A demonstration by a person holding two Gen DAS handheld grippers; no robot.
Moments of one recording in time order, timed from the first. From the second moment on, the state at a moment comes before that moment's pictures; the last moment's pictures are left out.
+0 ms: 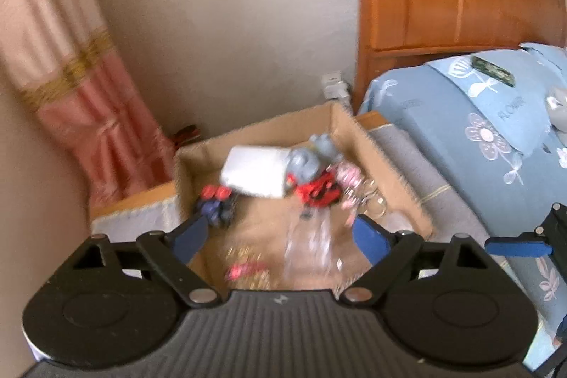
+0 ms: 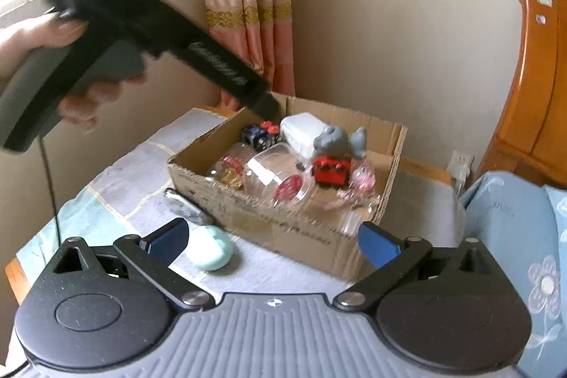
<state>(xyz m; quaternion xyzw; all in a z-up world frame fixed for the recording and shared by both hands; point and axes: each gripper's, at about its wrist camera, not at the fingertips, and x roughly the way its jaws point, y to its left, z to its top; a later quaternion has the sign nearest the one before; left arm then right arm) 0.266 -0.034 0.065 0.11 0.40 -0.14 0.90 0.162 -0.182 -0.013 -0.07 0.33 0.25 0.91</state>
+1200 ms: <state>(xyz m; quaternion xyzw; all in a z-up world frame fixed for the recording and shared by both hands) 0.136 0.092 -0.045 -0.04 0.37 0.04 0.93 0.183 -0.074 -0.133 -0.07 0.36 0.16 0.92</state>
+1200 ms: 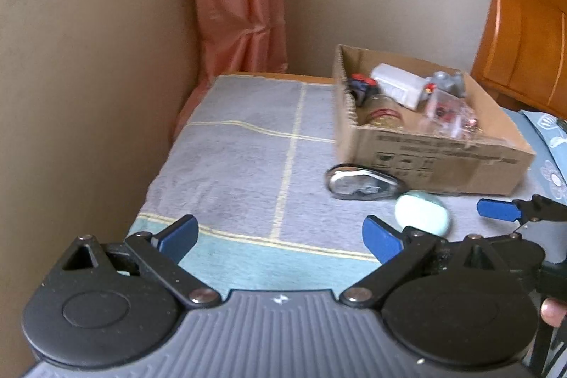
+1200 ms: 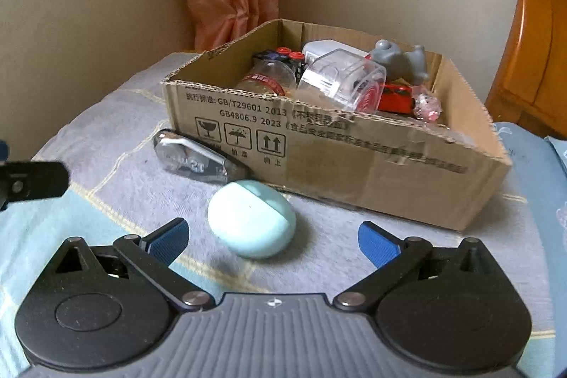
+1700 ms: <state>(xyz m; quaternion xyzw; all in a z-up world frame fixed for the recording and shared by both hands) 0.156 0.082 -0.070 -0.04 0.39 0.01 0.92 0.194 -0.091 -0.149 -0.06 0.37 0.12 0.92</state>
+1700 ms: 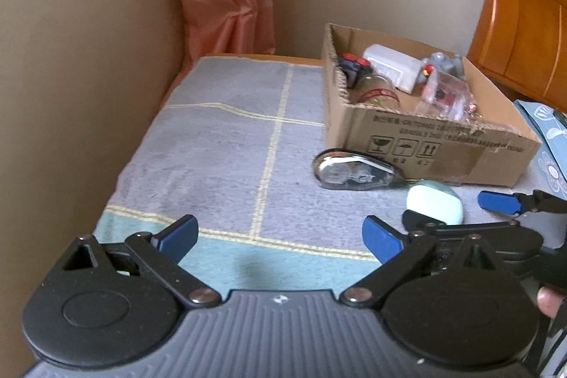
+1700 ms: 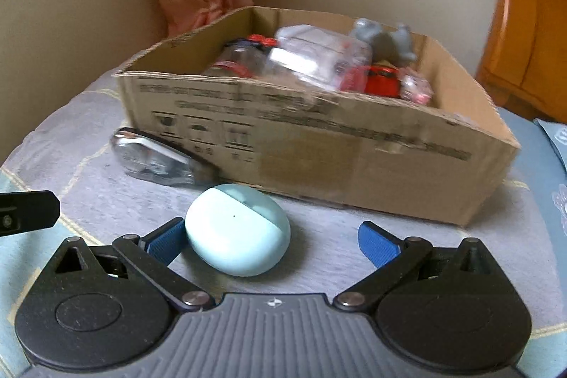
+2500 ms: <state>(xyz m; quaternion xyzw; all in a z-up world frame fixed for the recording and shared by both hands) 0.191 0.025 -0.104 0.00 0.40 -0.01 0.91 0.181 -0.144 -0.151 -0.06 0.37 0.14 0.92</state>
